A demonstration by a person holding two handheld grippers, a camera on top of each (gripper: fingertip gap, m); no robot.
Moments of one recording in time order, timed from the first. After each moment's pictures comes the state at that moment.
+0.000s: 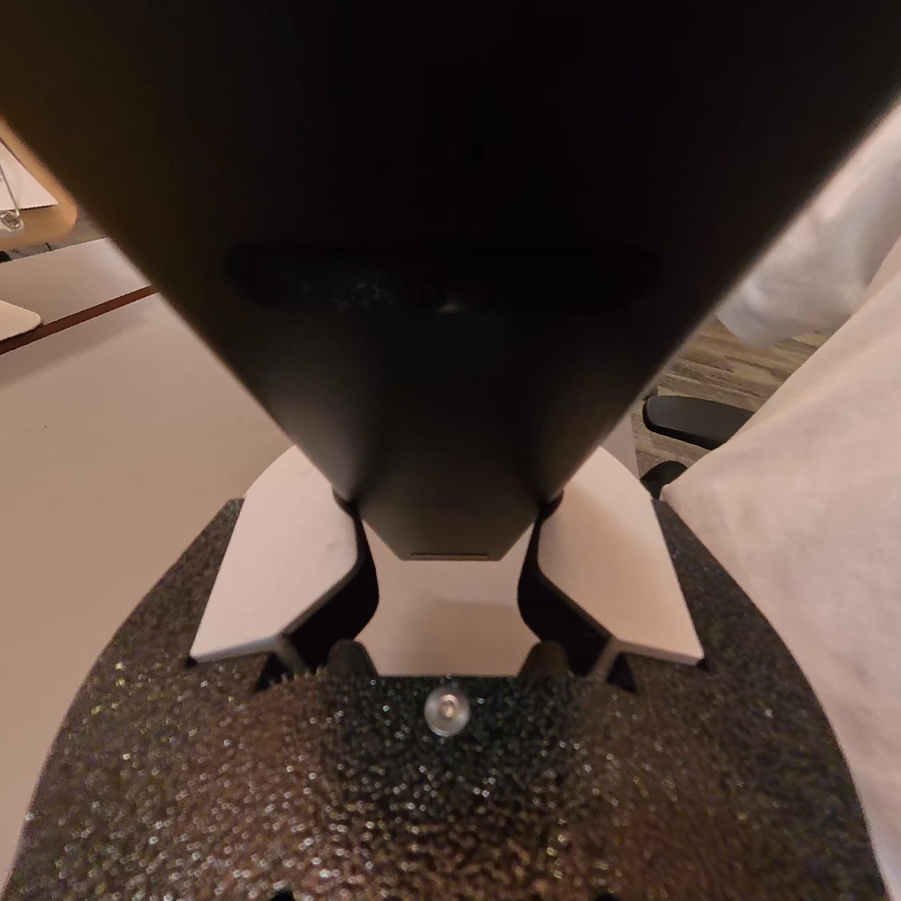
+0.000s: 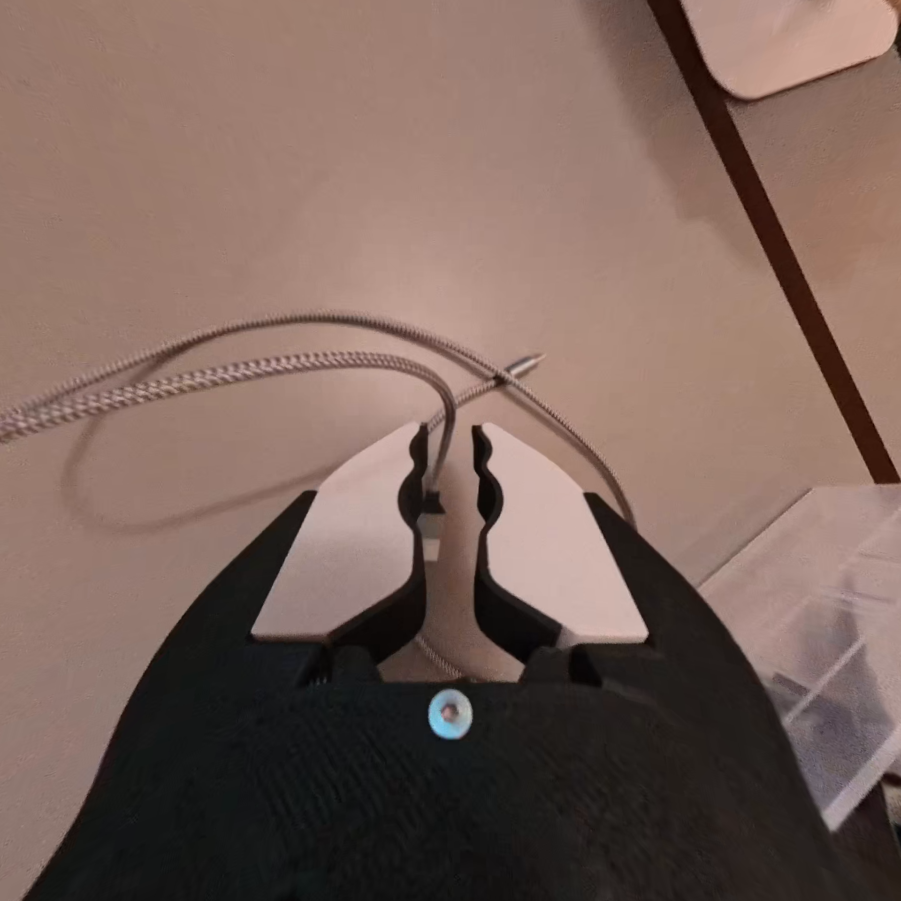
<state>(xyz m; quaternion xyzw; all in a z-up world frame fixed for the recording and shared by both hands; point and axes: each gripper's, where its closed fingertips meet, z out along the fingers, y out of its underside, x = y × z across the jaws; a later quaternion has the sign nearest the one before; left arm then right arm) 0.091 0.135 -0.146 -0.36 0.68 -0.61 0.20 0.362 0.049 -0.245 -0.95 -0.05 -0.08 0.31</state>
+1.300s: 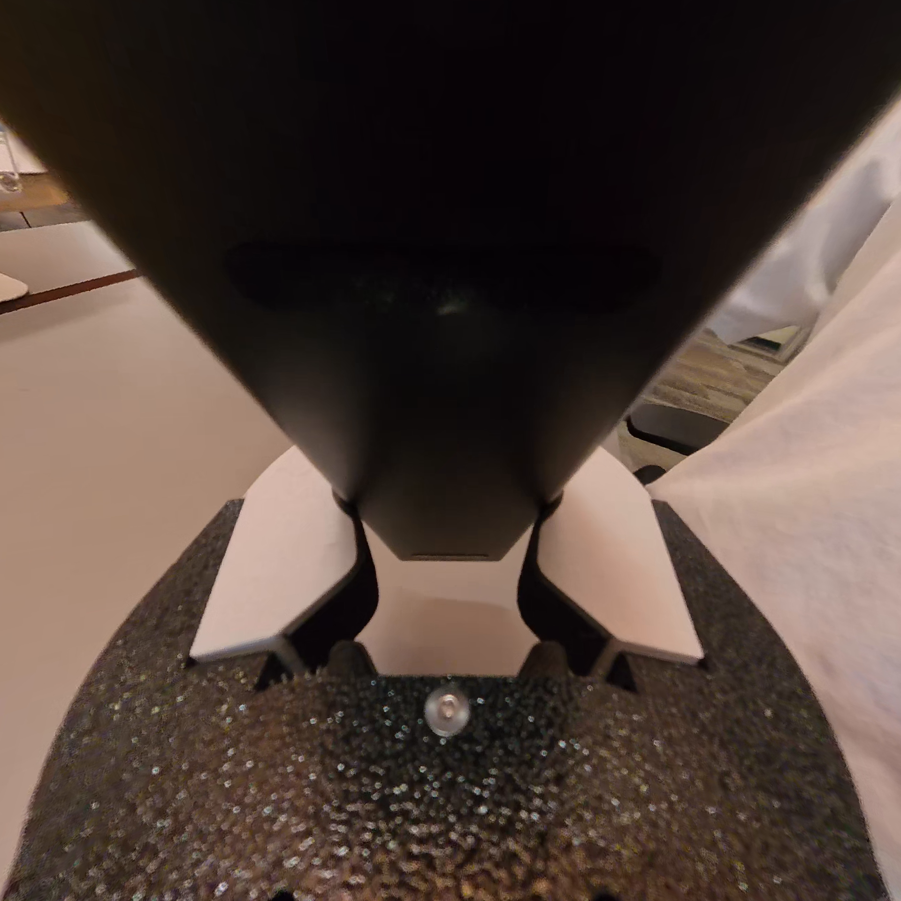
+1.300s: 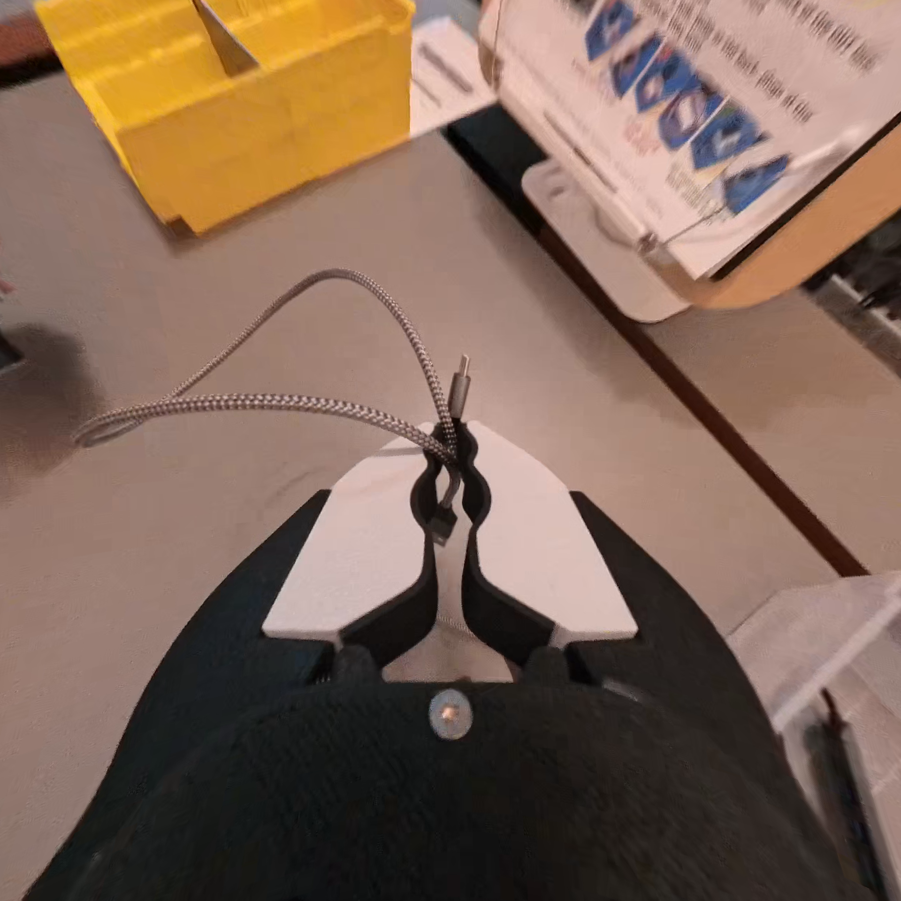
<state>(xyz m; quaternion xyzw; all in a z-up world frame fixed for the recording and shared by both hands) 0.078 0.144 -0.157 -0.37 0.65 -0.63 0.19 0.357 0.090 -0.126 -0.89 -0.01 0.01 0.45</state>
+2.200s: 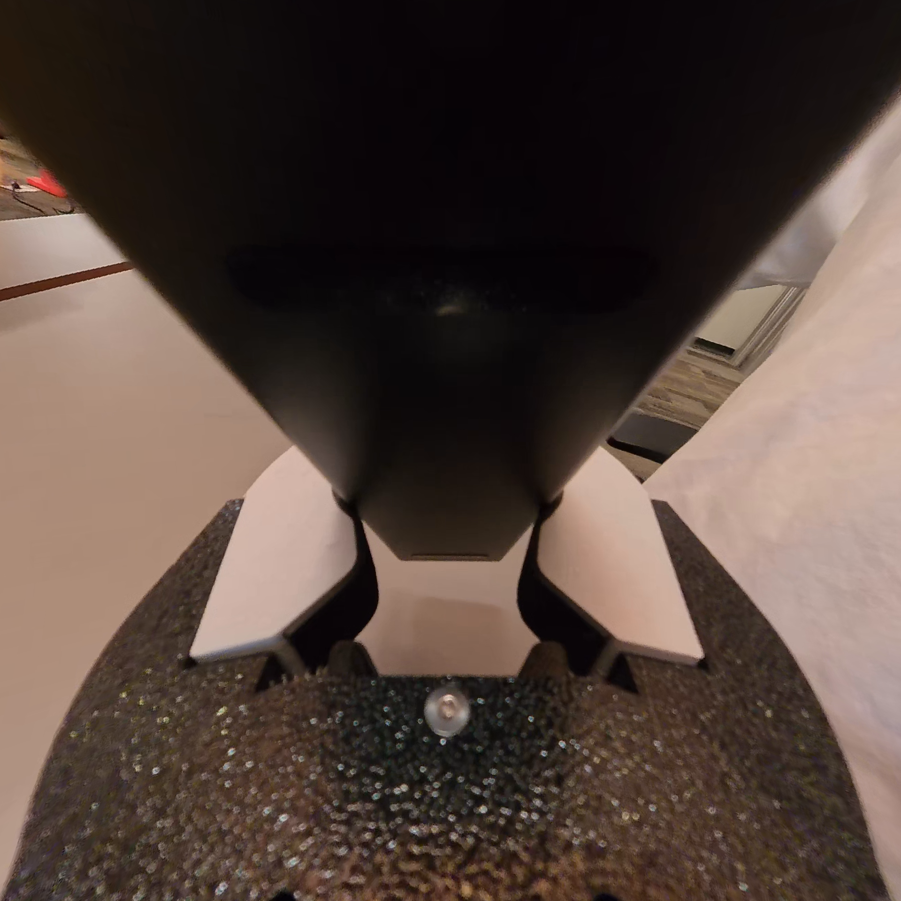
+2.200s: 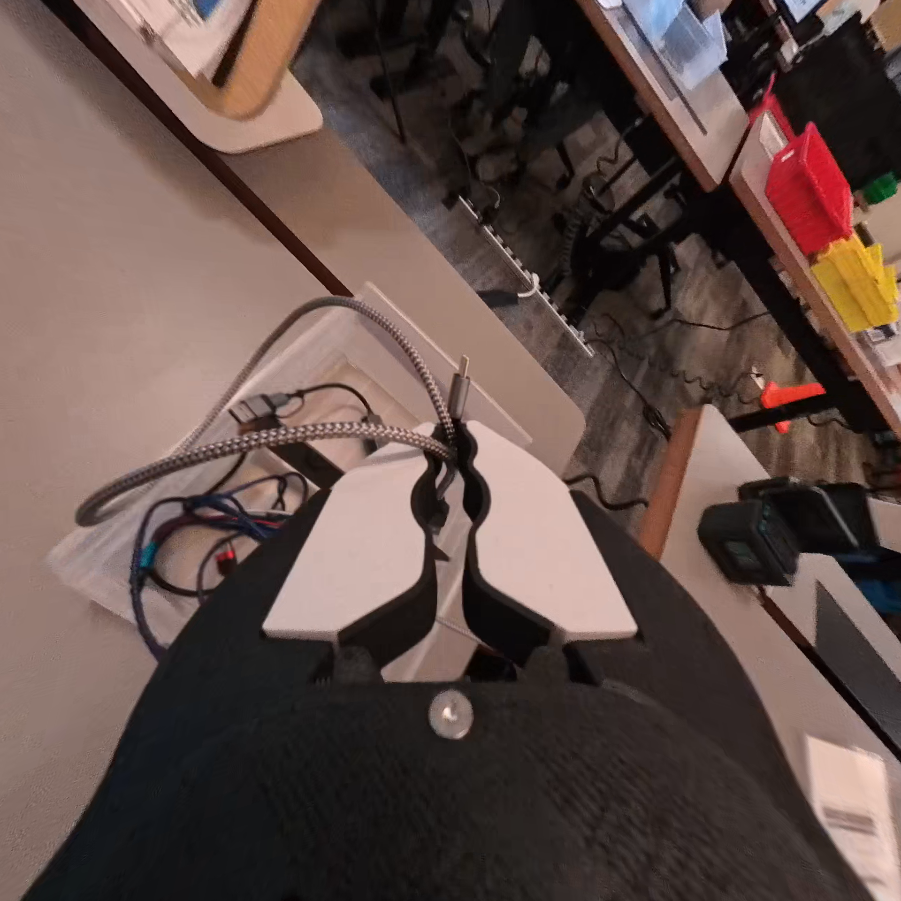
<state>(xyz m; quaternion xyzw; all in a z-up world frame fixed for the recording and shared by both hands) 0.090 0.126 -0.157 -0.36 0.65 -0.65 0.16 0.525 -0.119 -0.031 -0.88 0.05 -0.30 0.36</state>
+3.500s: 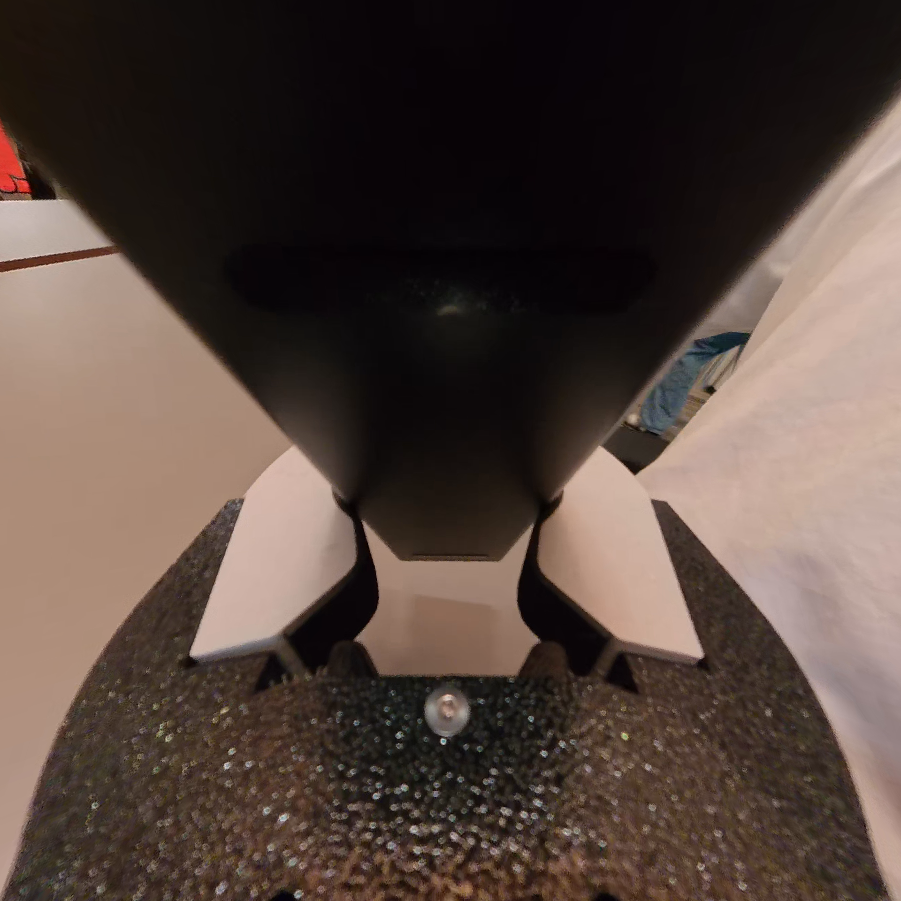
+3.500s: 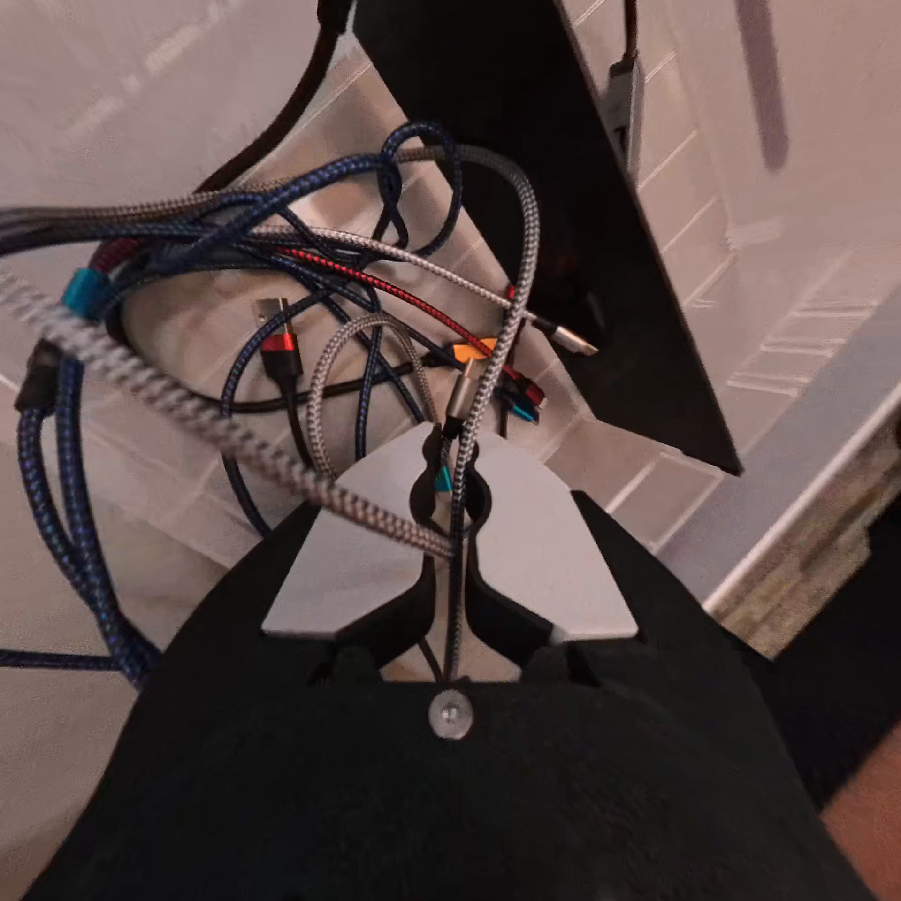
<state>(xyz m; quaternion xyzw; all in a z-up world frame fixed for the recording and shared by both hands) 0.088 0.104 -0.160 -0.34 0.64 -0.68 0.13 0.499 -0.172 -0.248 -0.98 0.02 -0.19 0.12</state>
